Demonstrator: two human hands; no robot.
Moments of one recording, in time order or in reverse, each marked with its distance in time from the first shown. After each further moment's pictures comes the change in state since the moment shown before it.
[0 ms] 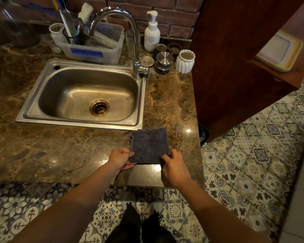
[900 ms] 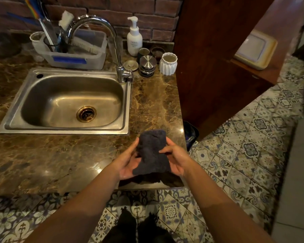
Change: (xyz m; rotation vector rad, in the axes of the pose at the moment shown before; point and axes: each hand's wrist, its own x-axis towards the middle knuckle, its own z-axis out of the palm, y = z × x) left_hand -0.037 0.023 0.059 -0.484 -0.657 -0.227; right_hand 0.001 0.007 -0.090 1.773 -0.274 0.450
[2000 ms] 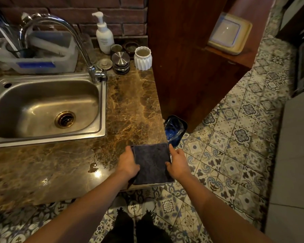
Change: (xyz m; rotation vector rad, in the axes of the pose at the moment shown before) left_hand 0.053 -0.043 0.052 1.473 0.611 0.321; right_hand -0.004 0.034 -0.115 -1.319 0.520 -0.155
